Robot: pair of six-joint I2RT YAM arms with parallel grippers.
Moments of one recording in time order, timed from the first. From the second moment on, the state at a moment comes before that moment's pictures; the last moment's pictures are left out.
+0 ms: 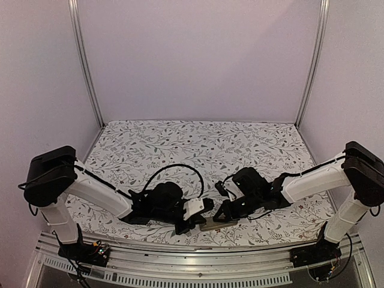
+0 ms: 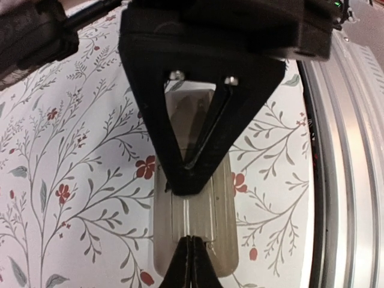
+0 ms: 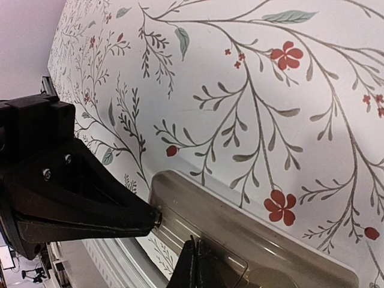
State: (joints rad) left arm -1.17 1.80 0.71 0.44 0.17 0.18; right arm 0.98 1.64 0.70 0.05 -0.38 0.70
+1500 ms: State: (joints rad) left arm -1.19 1.77 0.76 0.36 0.12 0.19; right arm 0.98 1.66 0.69 0.10 -0.41 0.71
